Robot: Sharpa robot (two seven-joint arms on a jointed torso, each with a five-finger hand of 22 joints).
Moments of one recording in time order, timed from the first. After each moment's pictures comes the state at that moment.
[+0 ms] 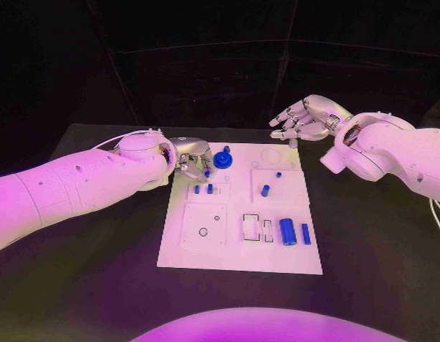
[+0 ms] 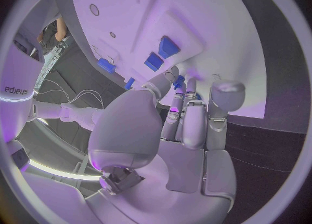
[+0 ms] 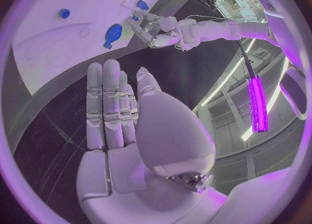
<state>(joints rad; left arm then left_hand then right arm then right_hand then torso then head) 1.21 -0.62 -0.04 1.21 -1.47 -0.01 0.03 1.27 -0.09 0.40 -0.18 0.05 1.00 0.16 0.13 0.06 1.02 0.10 0.23 0.06 1.47 -0.01 1.38 1.10 0.13 1.43 0.09 1.01 0.91 1.31 -0.79 -0.06 1.36 -0.85 -0.24 0.12 1.51 0.00 -0.13 0.20 0.28 0.91 0.16 0.15 0.07 1.16 0.07 0.42 0.55 1.40 0.00 0.47 0.61 0.18 1.06 0.11 0.73 0.50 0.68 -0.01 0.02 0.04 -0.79</state>
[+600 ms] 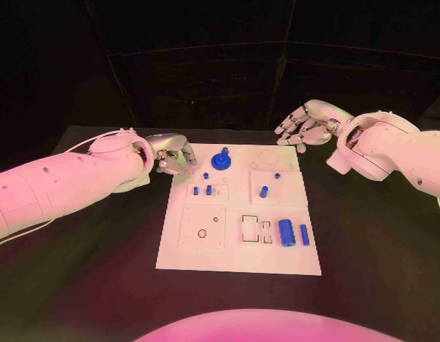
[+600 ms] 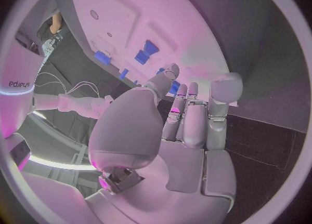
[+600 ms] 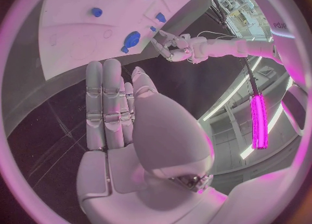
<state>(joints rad) 1.21 -0.73 -0.04 1.23 -1.39 -0.09 0.06 1.28 -0.09 0.36 -0.18 0.05 0.96 0.18 0.09 0.07 0.94 0.11 0.22 0.07 1.47 0.01 1.37 1.08 0.13 1.42 0.10 0.95 0.85 1.31 -0.80 -0.06 1.33 -1.01 -0.21 0.08 1.58 0.01 -0.11 0.19 0.26 0.95 0.17 0.17 0.07 1.07 0.08 0.27 0.37 1.46 0.00 0.48 0.64 0.18 1.12 0.10 0.76 0.53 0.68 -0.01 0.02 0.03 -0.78</state>
